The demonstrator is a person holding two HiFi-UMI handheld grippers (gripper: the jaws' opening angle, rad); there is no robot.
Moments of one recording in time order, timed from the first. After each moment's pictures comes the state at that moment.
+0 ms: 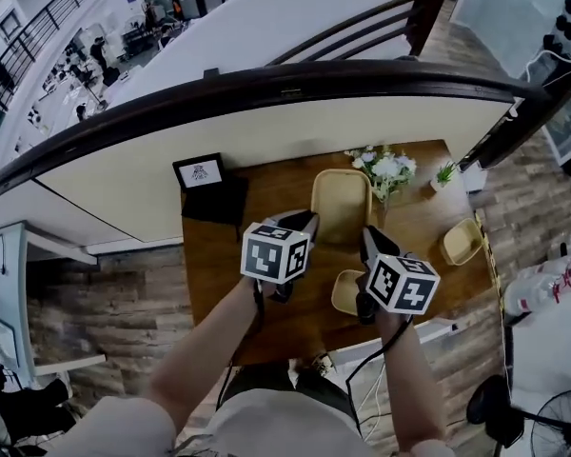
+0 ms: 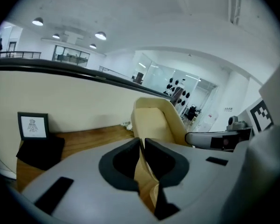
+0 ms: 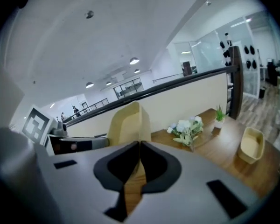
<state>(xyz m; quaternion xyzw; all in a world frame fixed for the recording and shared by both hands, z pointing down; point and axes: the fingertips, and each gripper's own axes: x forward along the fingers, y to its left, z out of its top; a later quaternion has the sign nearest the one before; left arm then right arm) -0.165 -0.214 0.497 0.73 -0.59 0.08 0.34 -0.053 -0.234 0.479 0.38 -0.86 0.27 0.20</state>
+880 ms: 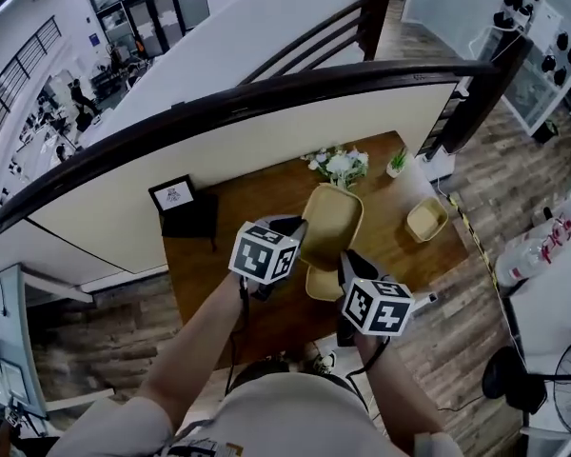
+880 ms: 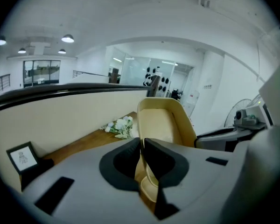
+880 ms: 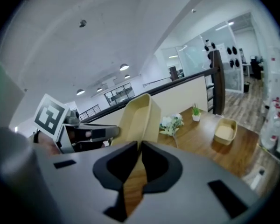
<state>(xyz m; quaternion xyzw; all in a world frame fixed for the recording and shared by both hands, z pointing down) -0.070 -0.193 0.448 0.80 -0.50 0.18 0.26 0.034 -0.154 0.440 0.44 -0.83 0.30 0.16</state>
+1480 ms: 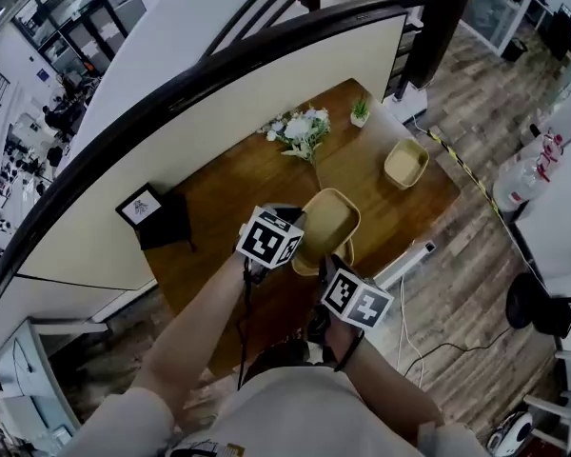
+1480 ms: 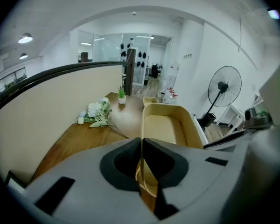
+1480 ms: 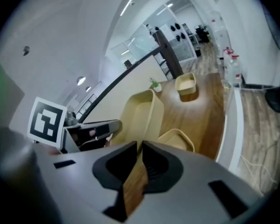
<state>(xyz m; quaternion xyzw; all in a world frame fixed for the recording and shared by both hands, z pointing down) 0.006 -0.207 0.543 0.84 -0.37 0.33 0.22 0.074 -0.118 0.544 0.55 -0.67 0.49 0.08</state>
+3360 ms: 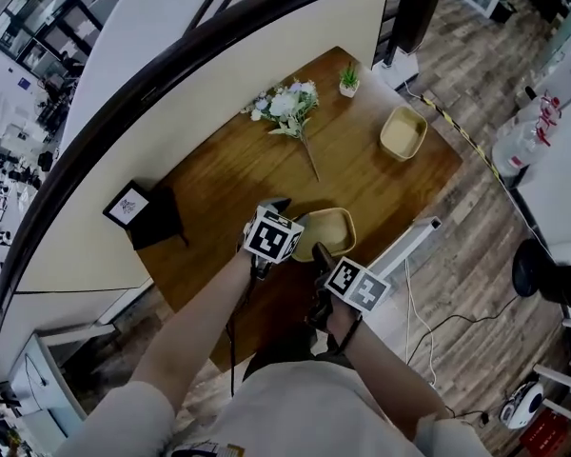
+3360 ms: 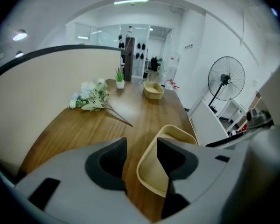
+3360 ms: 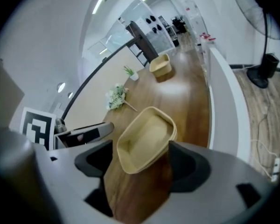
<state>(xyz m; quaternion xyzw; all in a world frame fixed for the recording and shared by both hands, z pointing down) 0.013 -0.206 0.636 0.83 -0.35 0.37 0.24 0.093 -0.106 0.642 0.59 -0.57 0.56 0.07</state>
